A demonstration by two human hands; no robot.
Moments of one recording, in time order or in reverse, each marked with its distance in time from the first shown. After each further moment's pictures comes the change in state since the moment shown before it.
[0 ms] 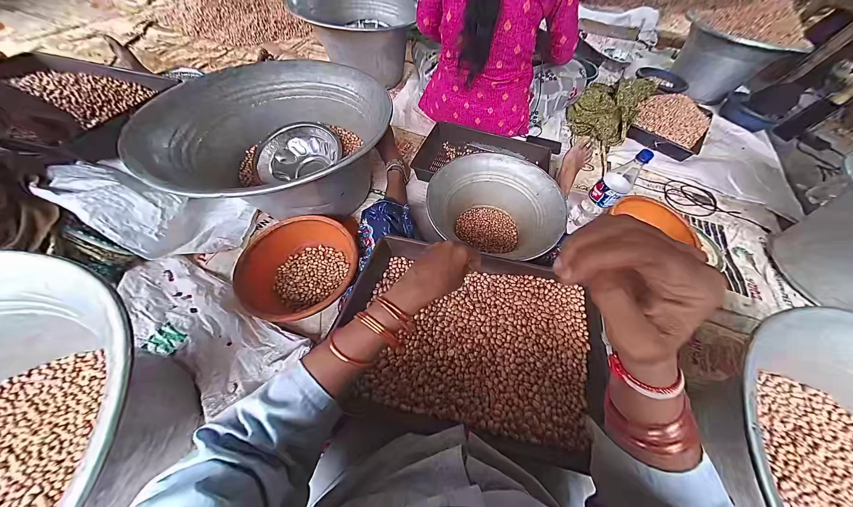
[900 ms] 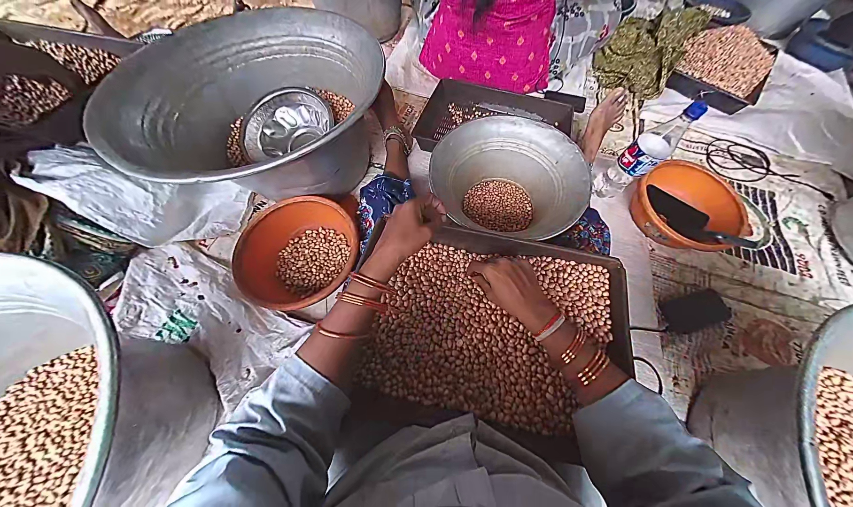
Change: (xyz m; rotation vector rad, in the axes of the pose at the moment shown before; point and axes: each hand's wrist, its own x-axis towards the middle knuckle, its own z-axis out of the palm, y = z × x) left_hand -0.027 -0.048 -0.003 -0.405 0.272 -0.319; right_hand -0.109 0.122 0.104 -0.602 -0.830 0.640
